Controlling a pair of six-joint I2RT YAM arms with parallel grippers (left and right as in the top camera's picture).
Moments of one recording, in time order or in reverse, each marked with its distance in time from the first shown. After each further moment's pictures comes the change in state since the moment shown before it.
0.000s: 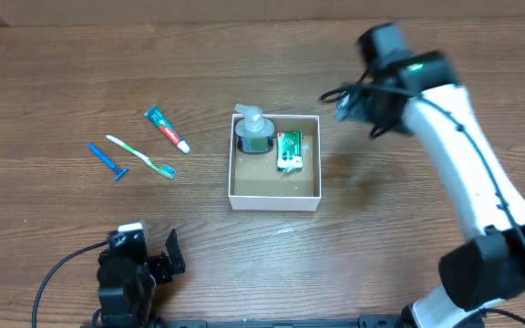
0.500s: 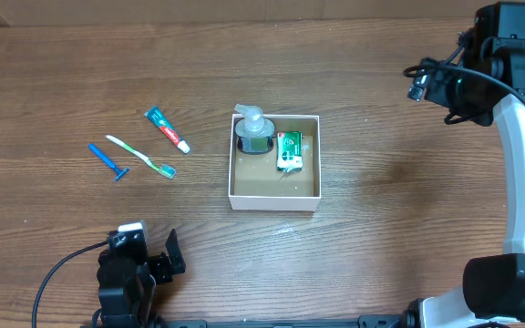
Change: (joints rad) left arm 0.000 0.000 0.000 0.000 0.000 0.000; right arm -0.321 -0.076 0.048 -0.019 -0.161 -0.210
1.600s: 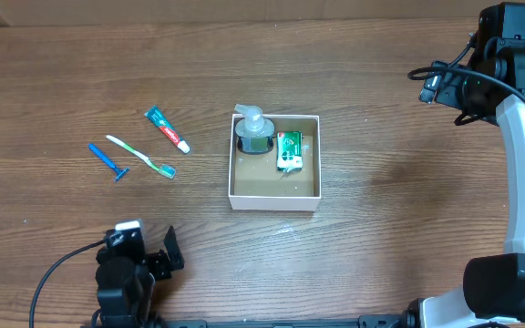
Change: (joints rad) left arm 0.000 0.000 0.000 0.066 0.008 -0.025; right arm -0.010 0.000 0.000 -0.003 0.148 -0.023
